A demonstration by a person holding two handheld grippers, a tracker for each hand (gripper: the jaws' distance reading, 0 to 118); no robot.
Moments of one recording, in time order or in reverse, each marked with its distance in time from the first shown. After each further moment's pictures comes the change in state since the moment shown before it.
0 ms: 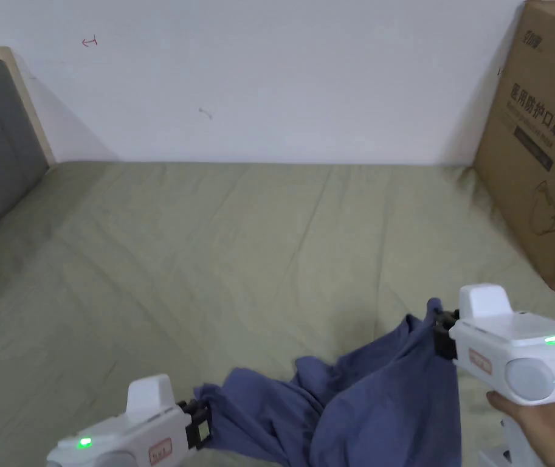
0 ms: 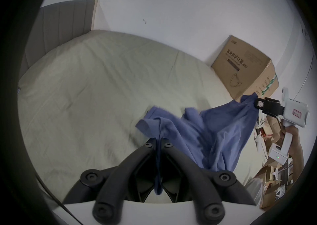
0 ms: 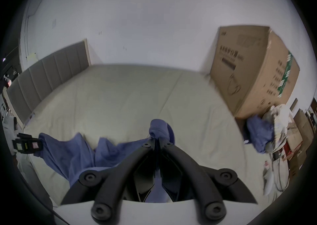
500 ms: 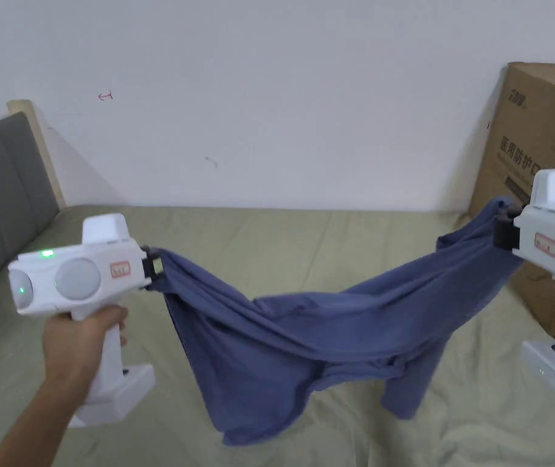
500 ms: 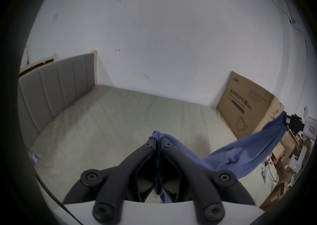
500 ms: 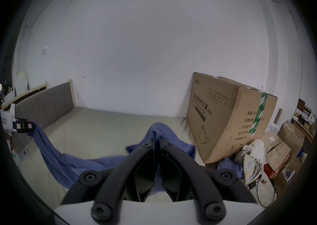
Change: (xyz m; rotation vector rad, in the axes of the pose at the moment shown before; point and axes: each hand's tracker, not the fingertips) left arm 0.013 0.234 0.040 0.327 0.107 -0.107; right arm 0.064 0.161 0.056 0.250 -0.162 -0.063
